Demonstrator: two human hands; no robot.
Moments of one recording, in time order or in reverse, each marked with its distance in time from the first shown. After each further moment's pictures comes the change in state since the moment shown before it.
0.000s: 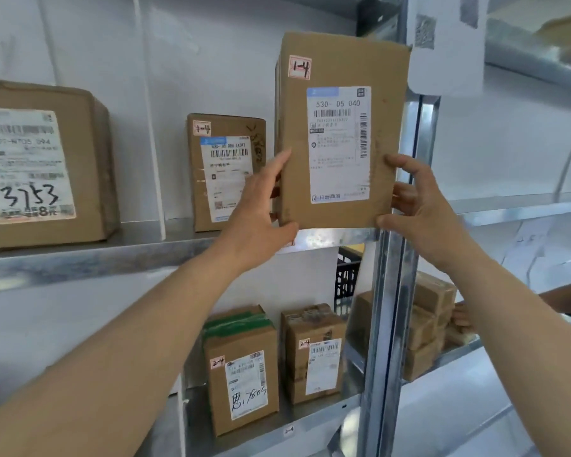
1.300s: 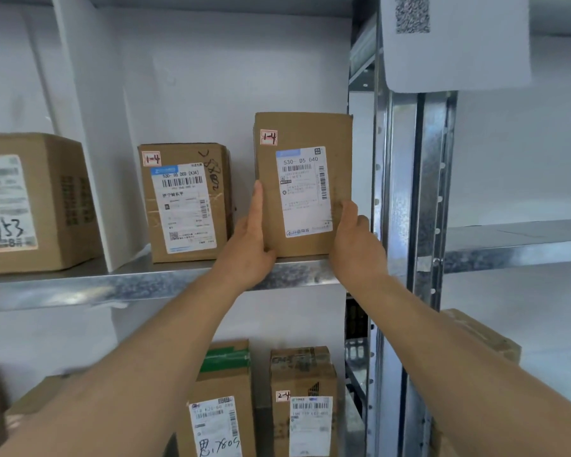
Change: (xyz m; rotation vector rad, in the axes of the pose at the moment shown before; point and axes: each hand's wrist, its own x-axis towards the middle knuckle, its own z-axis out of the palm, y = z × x) left_hand 0.073 -0.037 0.083 0.571 0.094 -0.389; right_hand 0.094 0.102 0.029 -0.693 -0.027 0.085
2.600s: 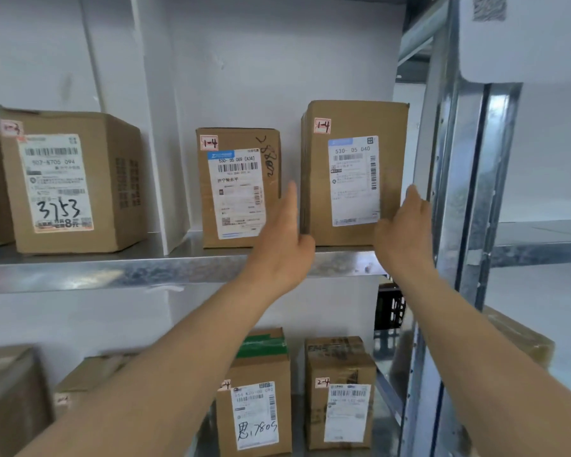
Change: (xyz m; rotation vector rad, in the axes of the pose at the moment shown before) left_hand -0.044 -0.002 -0.041 -0.216 0.024 0.005; right_hand -0.021 -0.048 -0.012 0.437 0.215 0.203
